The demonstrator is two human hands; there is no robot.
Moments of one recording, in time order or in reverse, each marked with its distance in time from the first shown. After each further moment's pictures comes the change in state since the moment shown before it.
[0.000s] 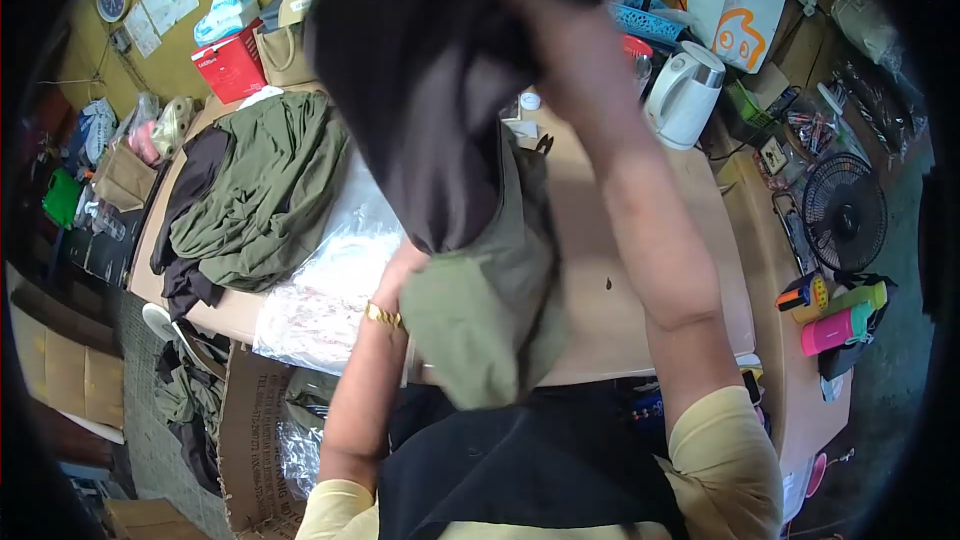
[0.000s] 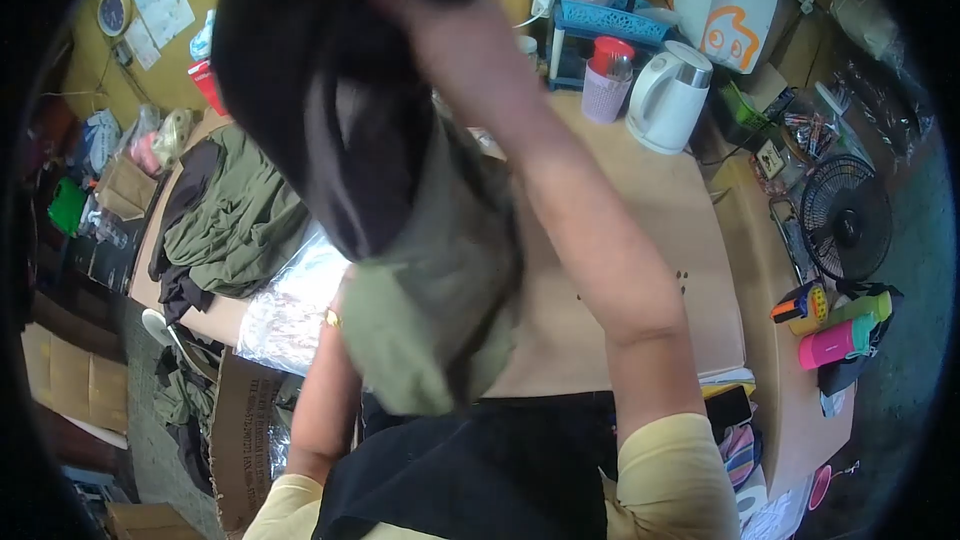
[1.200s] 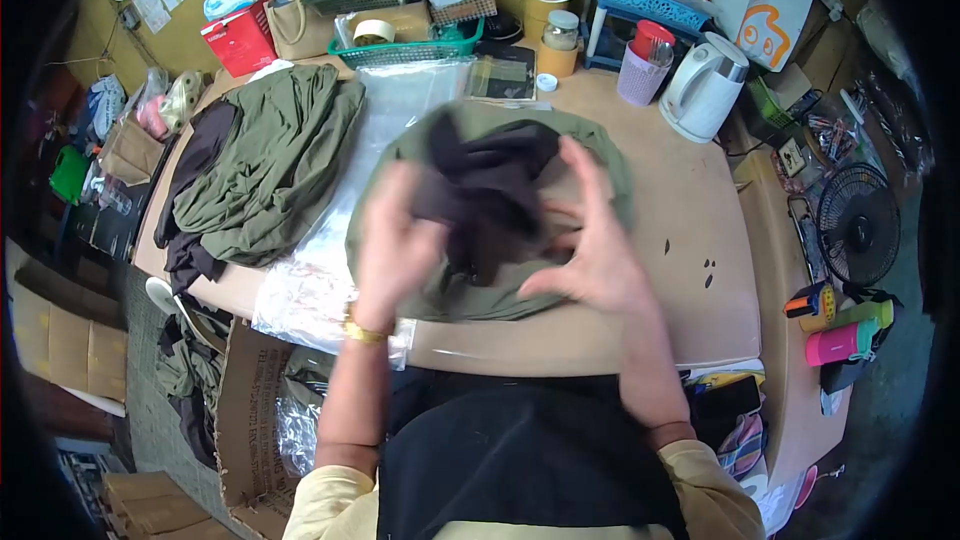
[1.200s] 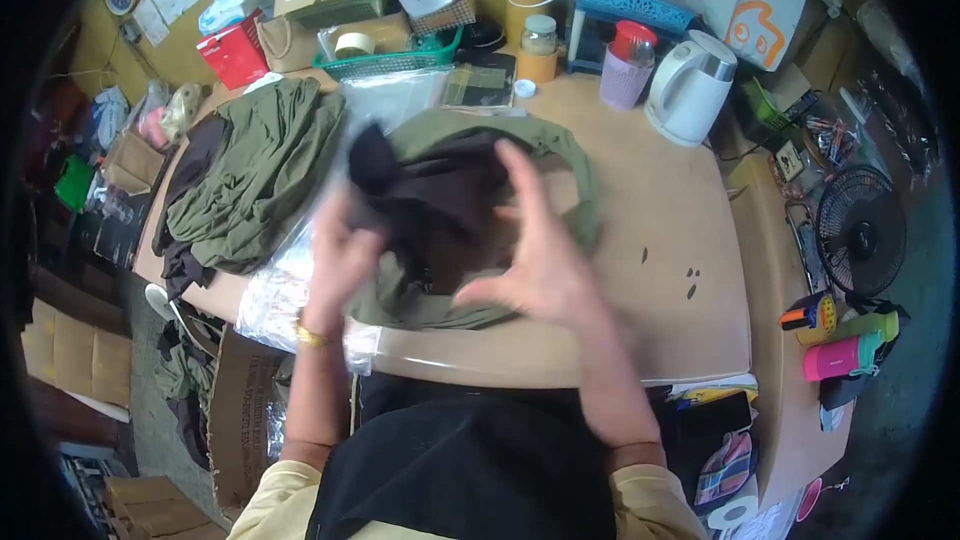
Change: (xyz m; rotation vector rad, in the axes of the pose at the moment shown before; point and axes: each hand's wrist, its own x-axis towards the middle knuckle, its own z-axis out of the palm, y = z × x) left_hand -0.047 0.073 0.024 0.630 0.133 0.634; right_hand -0.160 0.024 -0.039 0.318 -0.466 0.675
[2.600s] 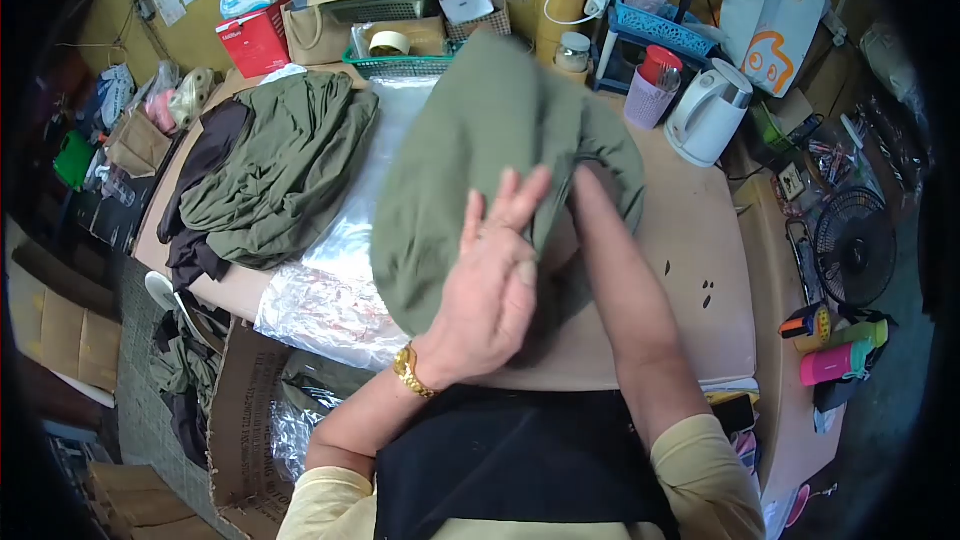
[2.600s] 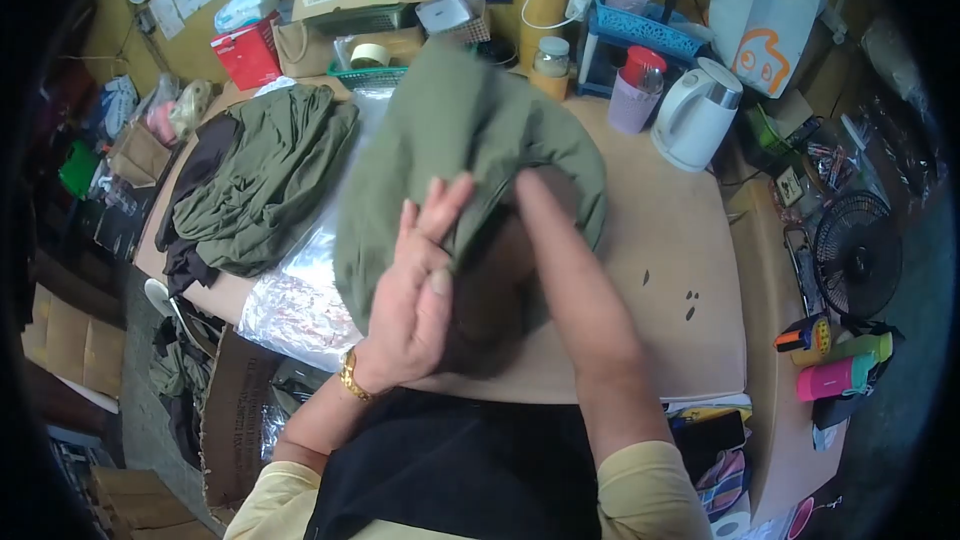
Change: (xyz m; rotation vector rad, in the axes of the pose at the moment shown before) left_hand -0.022 0.050 0.031 -0.098 -0.107 0.472; right_hand 0.178 0.064 0.012 -0.478 0.315 -0.496
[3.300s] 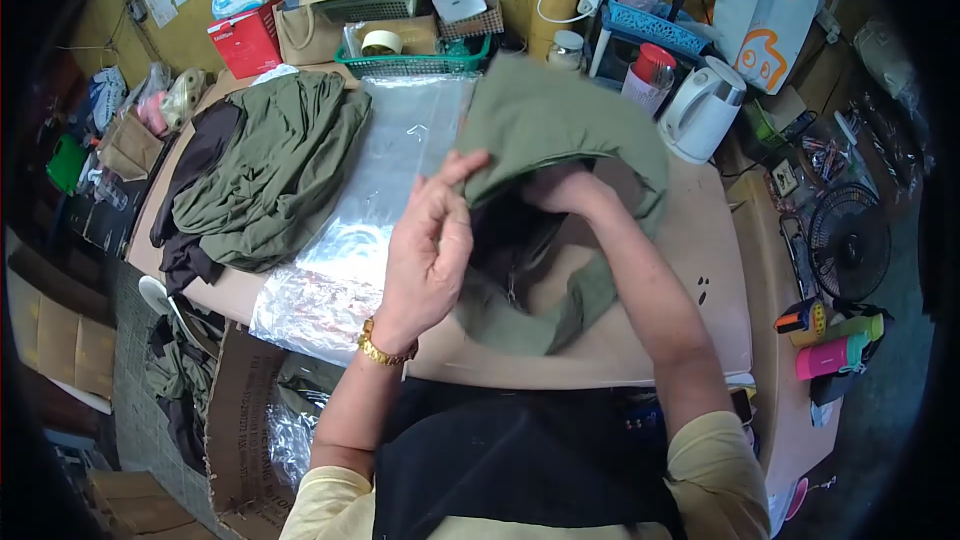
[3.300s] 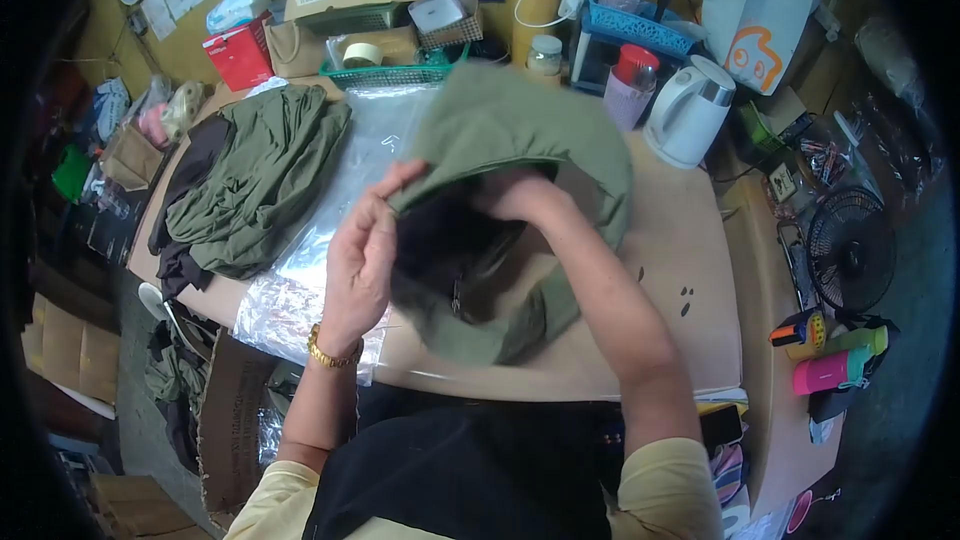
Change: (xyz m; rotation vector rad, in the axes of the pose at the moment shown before) left_hand 0.004 -0.032 -0.027 -0.056 0.170 -0.194; right_hand -0.033 0.011 -0.042 -0.115 -0.547 -0.031
